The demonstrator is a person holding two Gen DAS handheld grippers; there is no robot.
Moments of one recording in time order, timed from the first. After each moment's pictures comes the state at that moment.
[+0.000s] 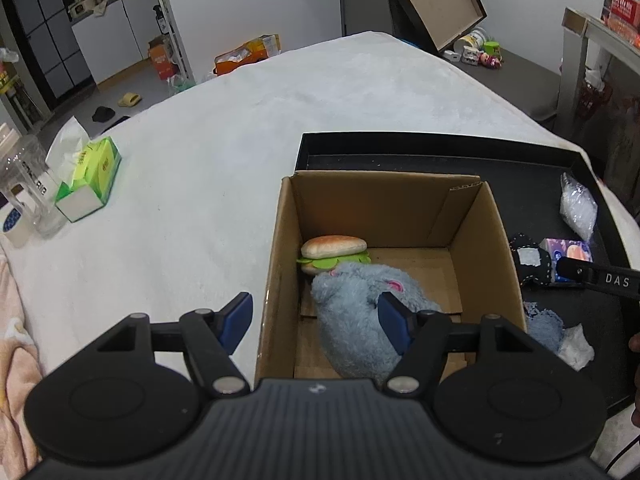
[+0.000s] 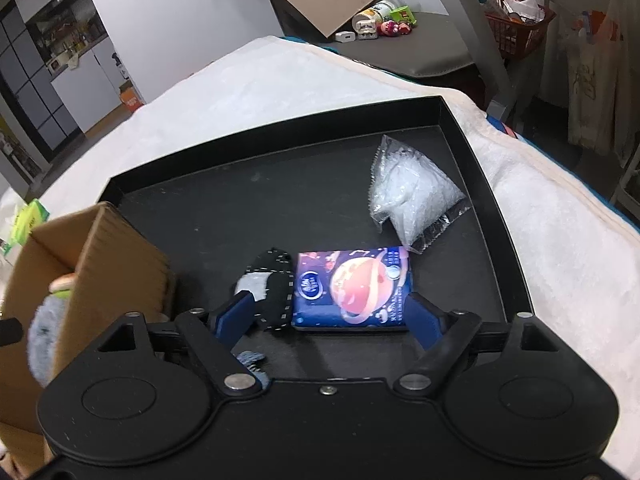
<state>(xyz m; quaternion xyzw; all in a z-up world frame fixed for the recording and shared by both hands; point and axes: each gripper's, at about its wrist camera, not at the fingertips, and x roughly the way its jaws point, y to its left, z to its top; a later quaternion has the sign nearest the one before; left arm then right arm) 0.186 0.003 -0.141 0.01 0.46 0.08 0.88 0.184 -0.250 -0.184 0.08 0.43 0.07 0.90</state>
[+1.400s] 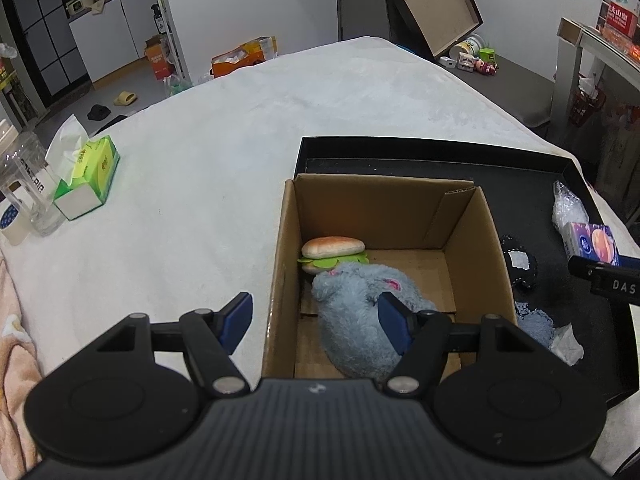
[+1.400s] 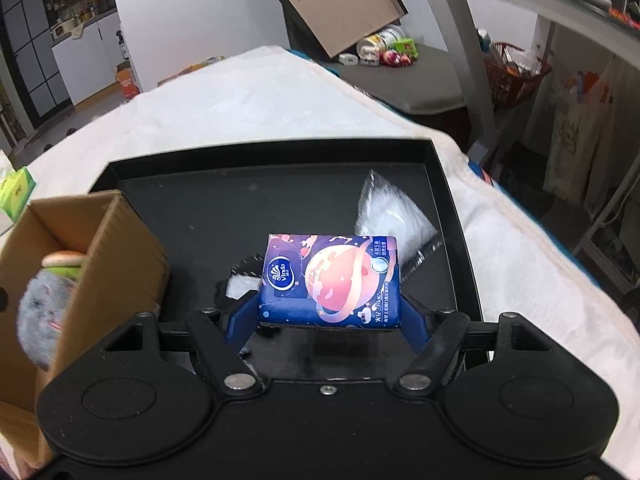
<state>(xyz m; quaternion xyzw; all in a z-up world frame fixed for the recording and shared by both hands) 0.180 0.009 -0.134 0.00 0.46 0.07 0.89 0.168 -0.239 -0.151 0.00 0.41 0.05 0.91</state>
